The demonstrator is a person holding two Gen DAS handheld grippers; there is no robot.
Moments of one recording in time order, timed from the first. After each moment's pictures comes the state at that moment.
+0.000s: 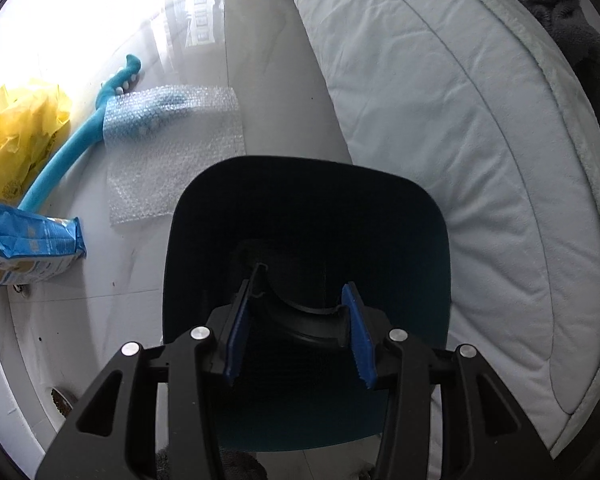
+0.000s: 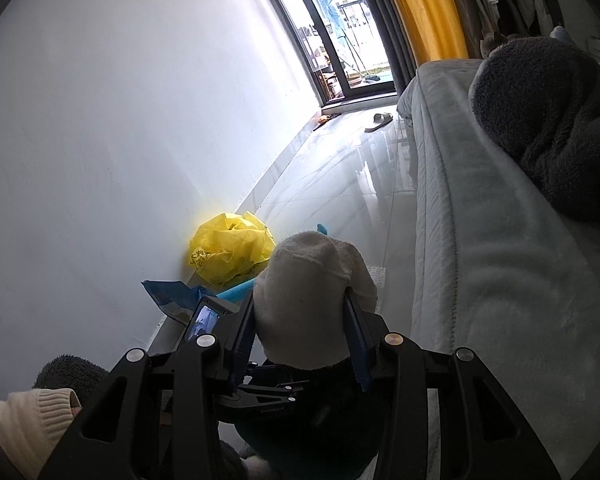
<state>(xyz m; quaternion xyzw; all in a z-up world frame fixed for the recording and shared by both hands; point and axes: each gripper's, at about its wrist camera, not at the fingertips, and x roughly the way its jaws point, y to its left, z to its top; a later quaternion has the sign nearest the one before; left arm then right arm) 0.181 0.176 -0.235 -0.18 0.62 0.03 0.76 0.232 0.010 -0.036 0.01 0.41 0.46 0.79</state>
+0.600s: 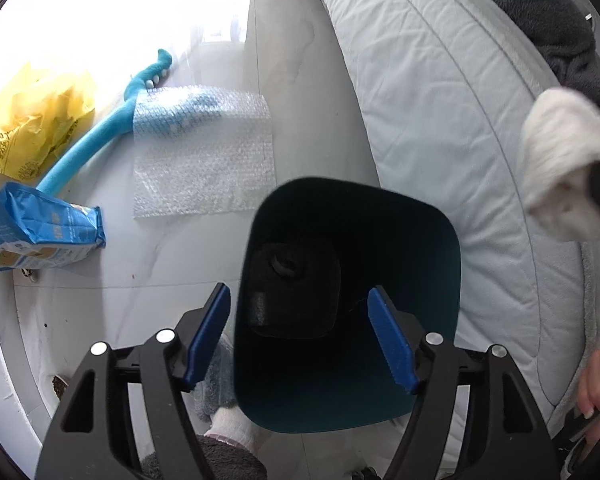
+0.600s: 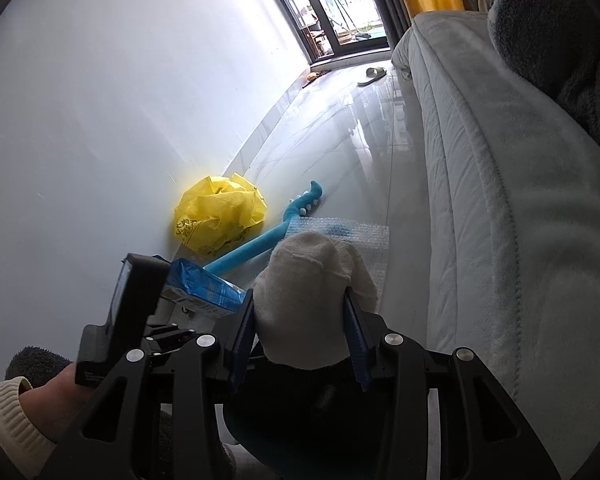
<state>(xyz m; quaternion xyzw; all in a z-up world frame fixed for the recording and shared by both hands) 0.167 0.225 -0.204 -0.21 0.60 0.06 0.77 0.247 0.058 -0.101 0.00 0.48 0.44 0.76</state>
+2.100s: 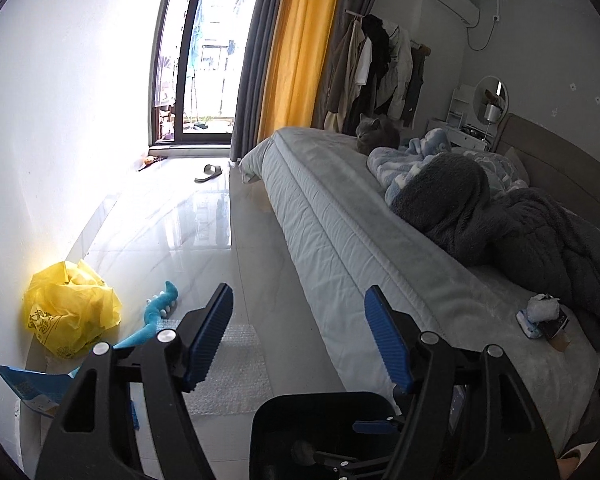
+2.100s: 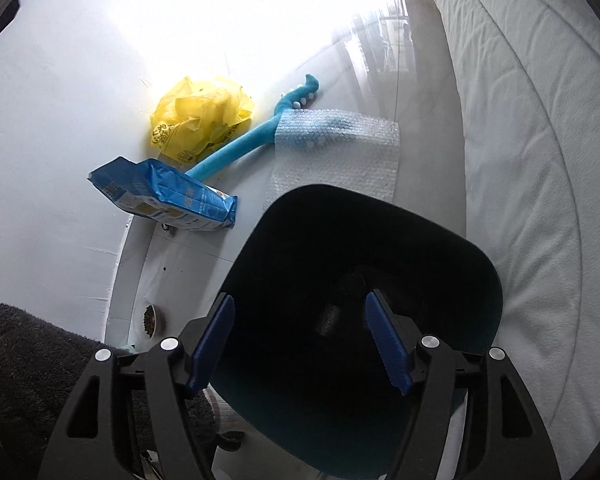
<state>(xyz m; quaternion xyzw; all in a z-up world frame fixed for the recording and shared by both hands) 0.143 0.202 -0.016 -0.10 0.27 0.07 0.96 0.209 0.098 -0.166 -0.08 0.58 0.43 0.69</state>
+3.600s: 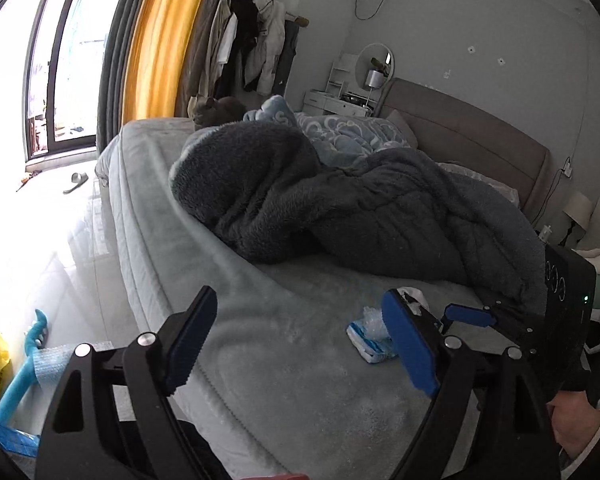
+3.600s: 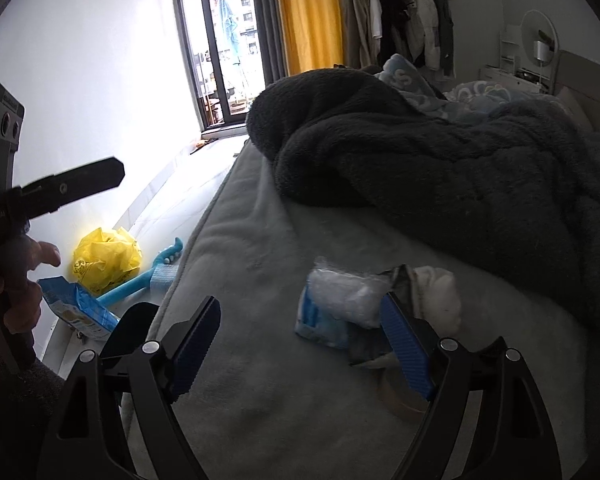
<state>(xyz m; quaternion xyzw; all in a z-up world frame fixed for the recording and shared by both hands) 0.233 -0.003 -0.012 -0.09 0.29 -0.15 0.94 0.249 -0.222 -0.019 -0.03 0.36 0.26 0.90</state>
